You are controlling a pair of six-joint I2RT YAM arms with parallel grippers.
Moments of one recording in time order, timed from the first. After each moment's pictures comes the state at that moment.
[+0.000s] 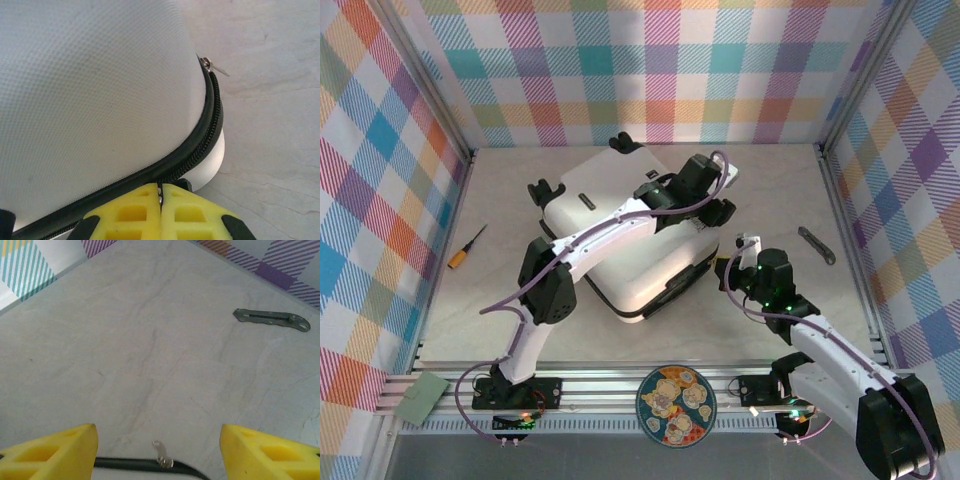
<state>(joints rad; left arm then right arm) -0.88 2.13 2.06 -0.58 -0.07 -0.03 0.34 0.89 0.33 0.11 -0.22 0.33</state>
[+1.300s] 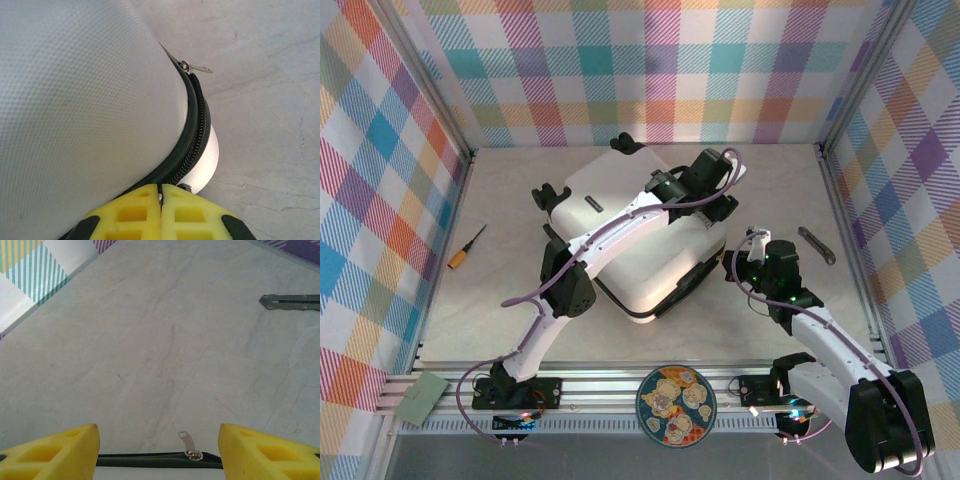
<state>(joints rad) -0.88 2.32 2.39 -0.79 -0.14 0.06 0.24 0.95 0.38 0.07 -0.26 0.39</state>
